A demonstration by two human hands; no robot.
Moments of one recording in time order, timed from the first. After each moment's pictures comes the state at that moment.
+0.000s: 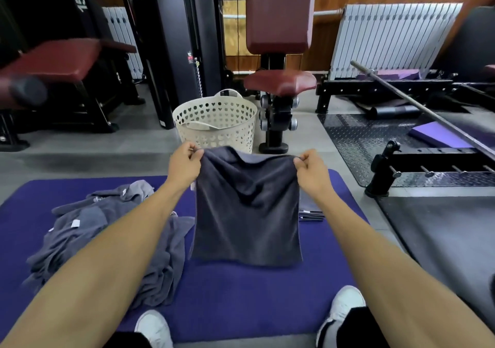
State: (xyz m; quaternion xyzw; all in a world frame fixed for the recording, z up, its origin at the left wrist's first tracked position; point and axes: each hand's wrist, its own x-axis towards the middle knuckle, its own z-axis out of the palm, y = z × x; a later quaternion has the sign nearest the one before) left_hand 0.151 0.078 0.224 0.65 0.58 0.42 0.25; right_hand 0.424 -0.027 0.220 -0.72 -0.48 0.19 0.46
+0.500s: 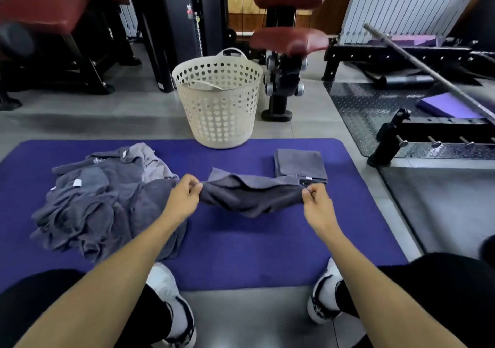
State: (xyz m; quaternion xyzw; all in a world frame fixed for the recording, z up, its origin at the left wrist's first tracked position) left_hand 0.094 -0.008 0.078 0.68 0.60 0.29 0.30; right_hand 0.396 -0.127 0.097 -0.75 -0.44 0.26 0.43
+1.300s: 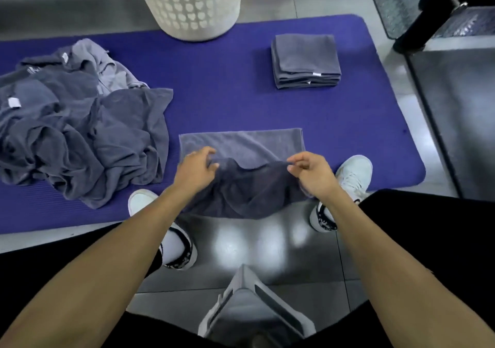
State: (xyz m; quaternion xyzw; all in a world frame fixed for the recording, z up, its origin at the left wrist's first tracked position) left_hand 0.127 -0.049 -0.070 0.73 0.60 0.02 0.32; right_hand 0.390 -0.157 -0.035 -0.75 -0.37 0.44 0.33
